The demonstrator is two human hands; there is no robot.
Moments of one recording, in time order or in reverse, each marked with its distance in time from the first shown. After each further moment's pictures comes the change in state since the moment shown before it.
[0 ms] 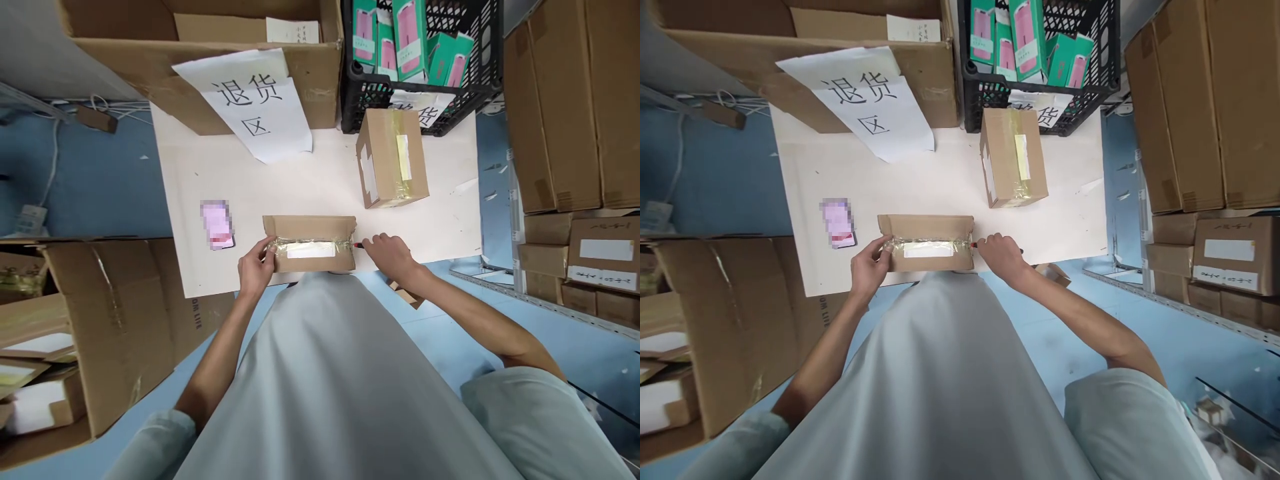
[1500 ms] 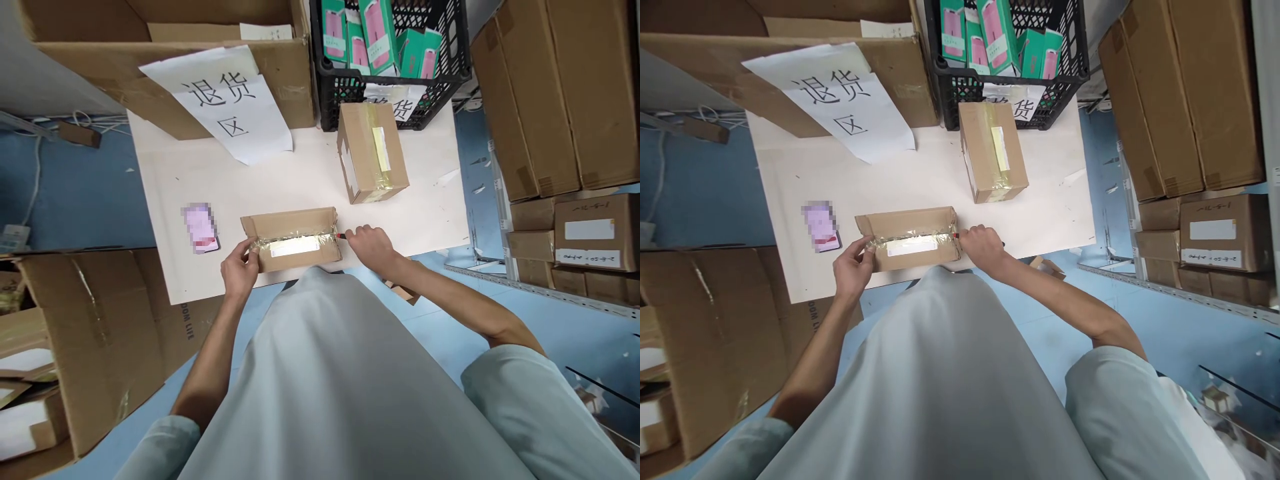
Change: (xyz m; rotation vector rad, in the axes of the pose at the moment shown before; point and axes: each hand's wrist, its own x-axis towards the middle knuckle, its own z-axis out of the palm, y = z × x) left_hand -0.008 -0.010 0.011 0.002 0.080 0.035; right_hand -0.008 0.001 0.011 0.123 0.122 0.067
